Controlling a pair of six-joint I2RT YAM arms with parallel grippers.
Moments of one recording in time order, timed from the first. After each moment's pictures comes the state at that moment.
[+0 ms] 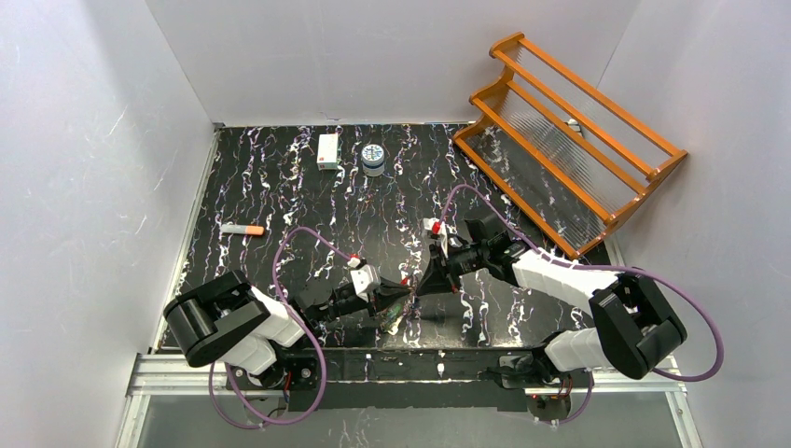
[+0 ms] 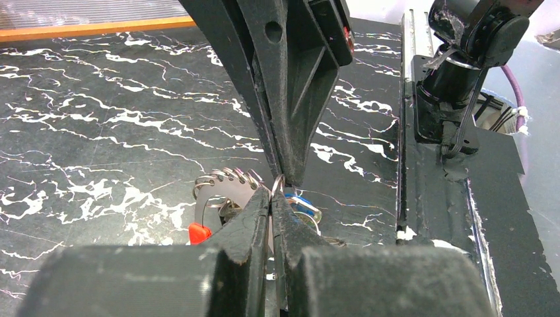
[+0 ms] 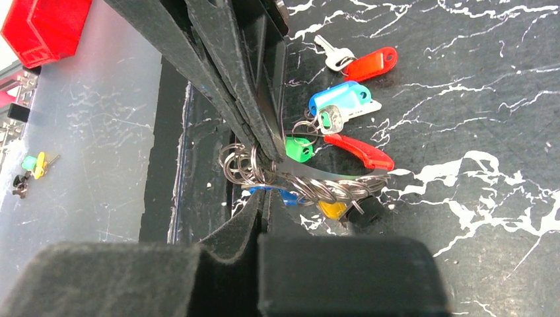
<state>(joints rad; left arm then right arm) -0.91 1.45 0.10 1.38 0.36 -0.05 0.64 1.34 0.62 0.03 -1.05 -0.13</state>
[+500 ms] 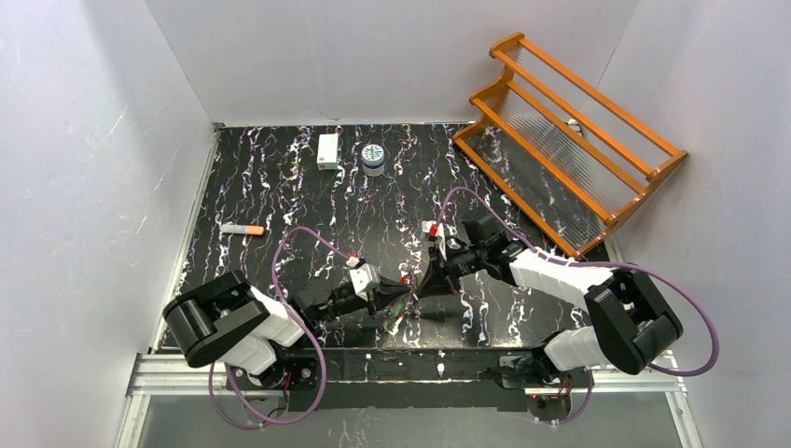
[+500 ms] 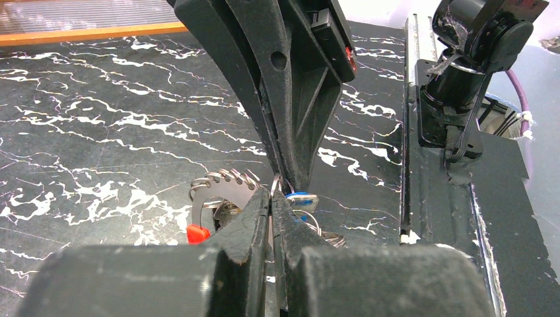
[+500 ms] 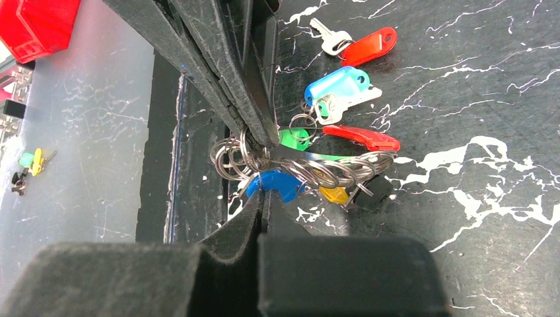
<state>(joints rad) -0.91 1.44 0.10 1.39 0.36 -0.05 0.65 1.37 0.62 -0.01 -1.03 -0.16</state>
